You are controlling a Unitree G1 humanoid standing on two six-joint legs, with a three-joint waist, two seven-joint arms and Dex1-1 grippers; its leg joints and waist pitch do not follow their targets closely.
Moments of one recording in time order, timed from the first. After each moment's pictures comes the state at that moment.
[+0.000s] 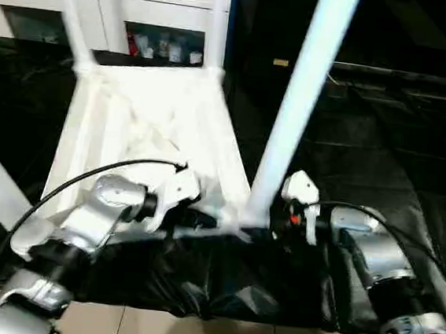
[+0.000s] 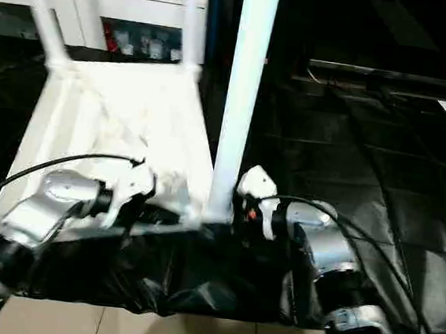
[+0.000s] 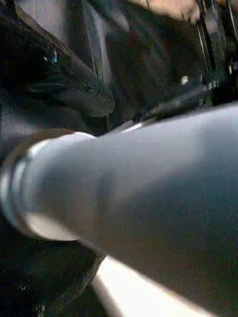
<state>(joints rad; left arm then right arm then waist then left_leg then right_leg) -0.51 0.41 -0.29 0.41 -0.04 0.18 -1.24 -0.53 -0.34 0.21 0.56 0.10 0.11 1.23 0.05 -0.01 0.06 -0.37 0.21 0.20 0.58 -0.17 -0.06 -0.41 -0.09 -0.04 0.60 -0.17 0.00</state>
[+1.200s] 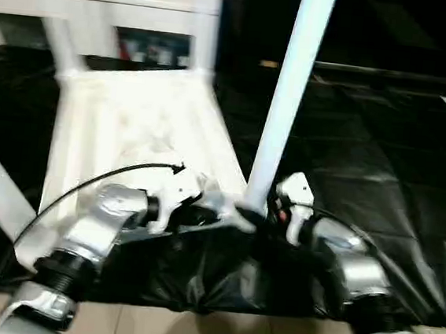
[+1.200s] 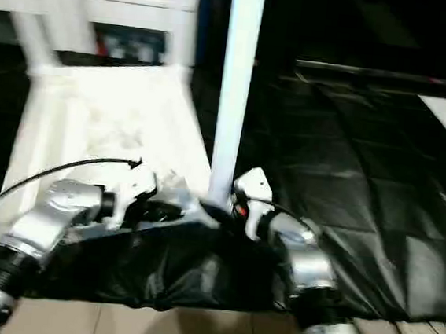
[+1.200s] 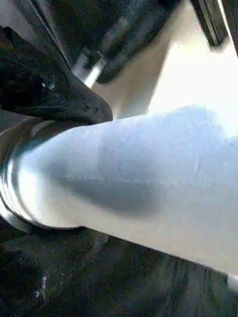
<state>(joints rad) -0.47 0.31 -0.23 0.42 0.00 0.18 -1.01 -0.44 -0.13 0.07 0.57 0.08 0.07 0.75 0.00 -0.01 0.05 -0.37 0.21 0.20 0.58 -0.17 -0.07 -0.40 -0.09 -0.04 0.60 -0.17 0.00</state>
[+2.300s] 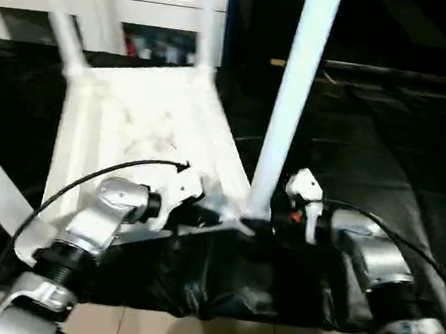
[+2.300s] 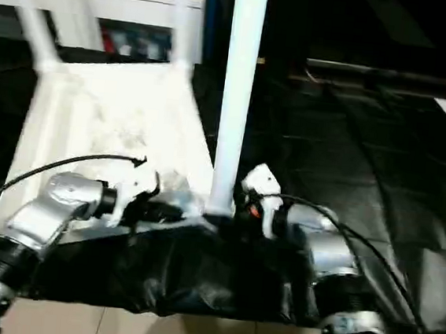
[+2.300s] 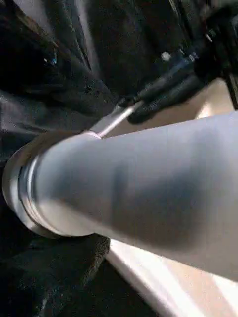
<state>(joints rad) -0.51 0.38 -0.27 0.42 -0.01 0.17 -1.18 -0.51 -0.32 0.16 0.55 0.11 0.14 1.14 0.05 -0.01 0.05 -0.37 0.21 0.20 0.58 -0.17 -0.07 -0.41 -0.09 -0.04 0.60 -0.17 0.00</state>
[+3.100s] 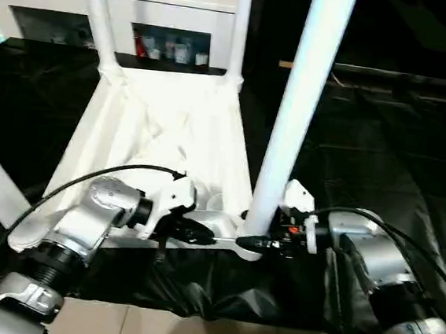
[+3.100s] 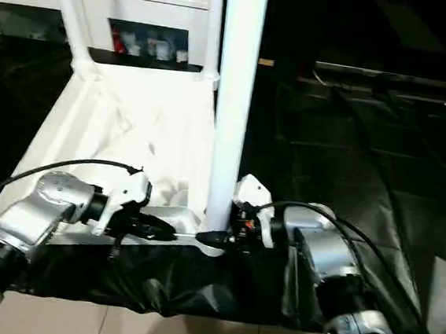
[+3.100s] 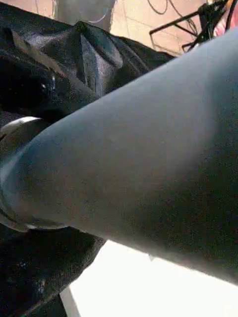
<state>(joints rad) -0.50 0.41 -0.29 0.40 -0.04 0.19 -1.29 -0.48 -0.34 0.21 0.49 0.11 0.14 1.25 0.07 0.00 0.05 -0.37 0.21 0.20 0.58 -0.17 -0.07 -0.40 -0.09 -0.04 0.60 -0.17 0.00</state>
